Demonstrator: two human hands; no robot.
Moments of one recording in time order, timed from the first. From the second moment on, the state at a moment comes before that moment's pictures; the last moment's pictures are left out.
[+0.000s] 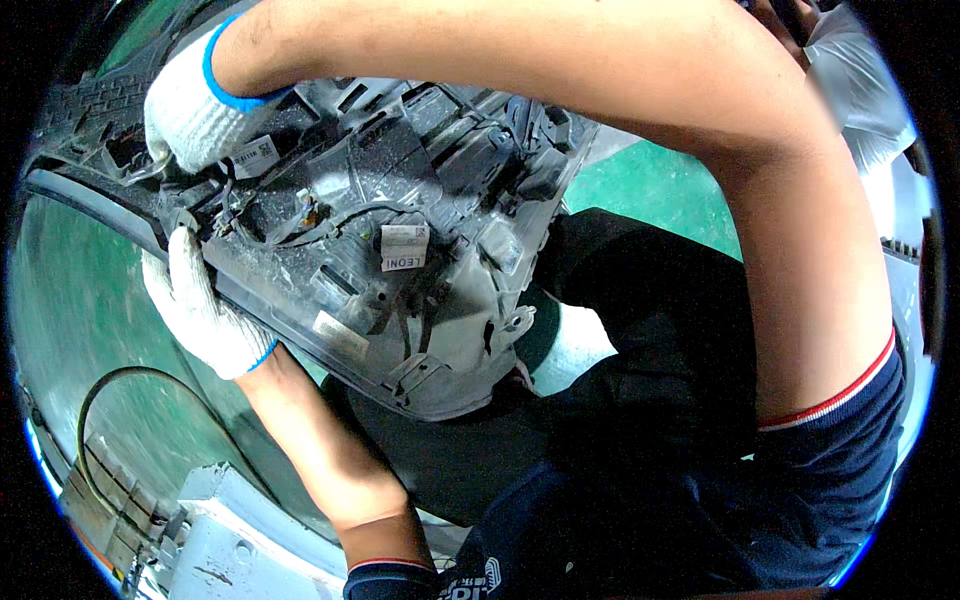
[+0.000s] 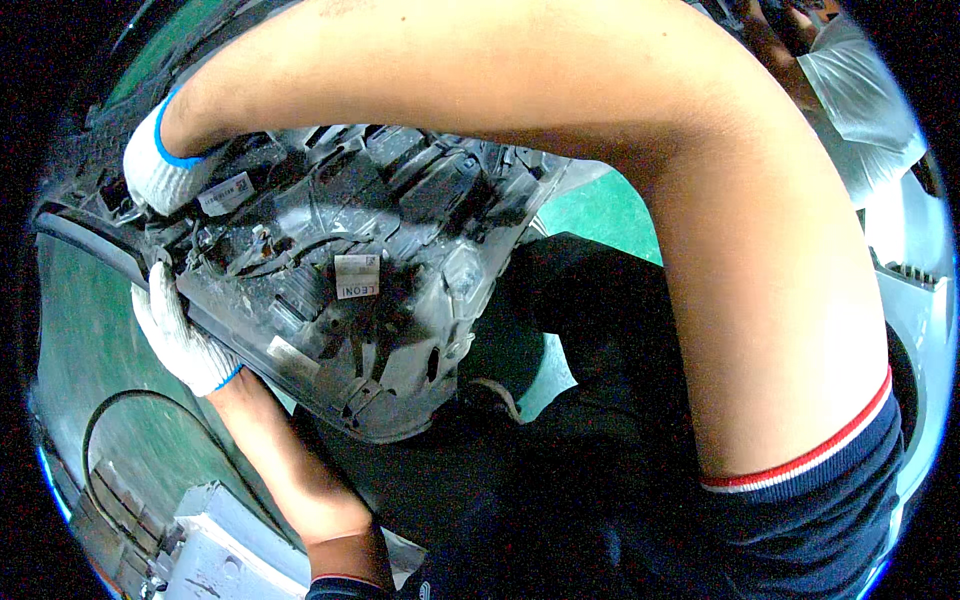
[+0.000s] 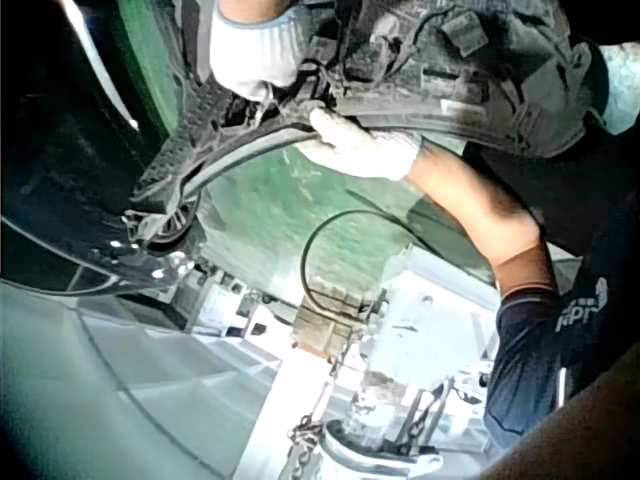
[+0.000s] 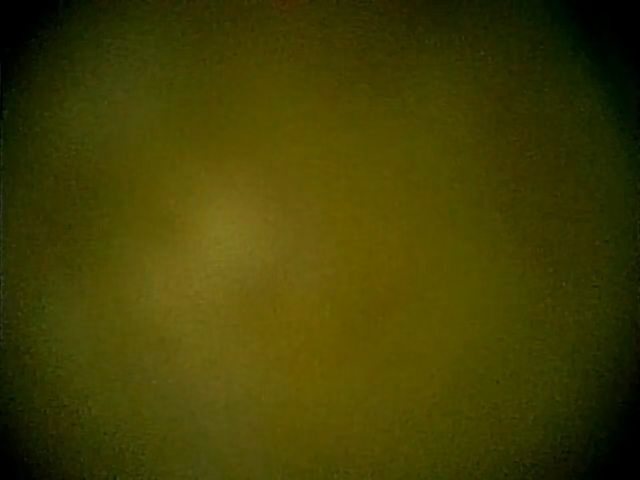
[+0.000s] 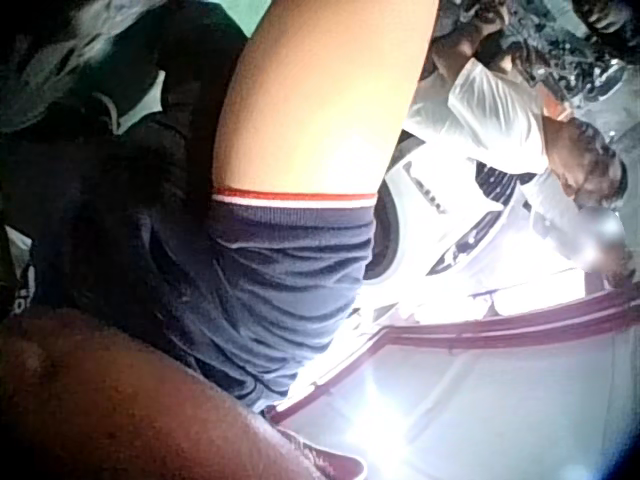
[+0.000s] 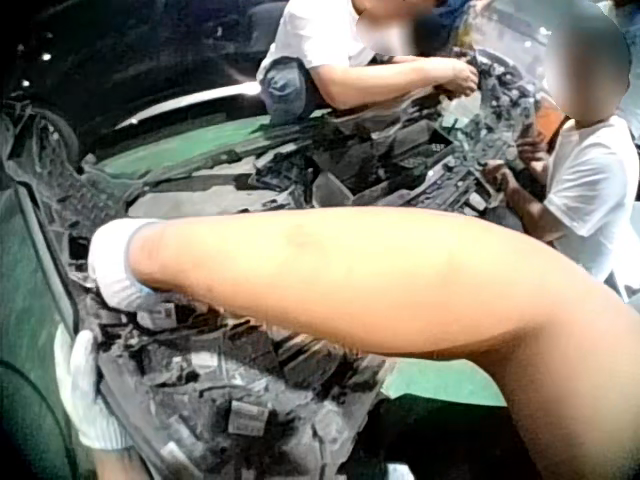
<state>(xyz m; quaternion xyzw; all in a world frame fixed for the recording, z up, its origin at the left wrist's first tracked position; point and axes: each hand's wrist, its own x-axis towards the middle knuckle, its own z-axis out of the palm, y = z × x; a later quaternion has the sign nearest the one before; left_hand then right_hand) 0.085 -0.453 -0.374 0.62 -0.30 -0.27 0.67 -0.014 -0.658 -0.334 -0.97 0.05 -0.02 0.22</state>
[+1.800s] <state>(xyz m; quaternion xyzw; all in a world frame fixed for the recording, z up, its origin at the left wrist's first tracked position) 0.078 -0.455 -0.362 0.62 -0.33 -0.25 0.66 -0.048 -0.645 -0.338 -0.87 0.17 -0.17 0.44</state>
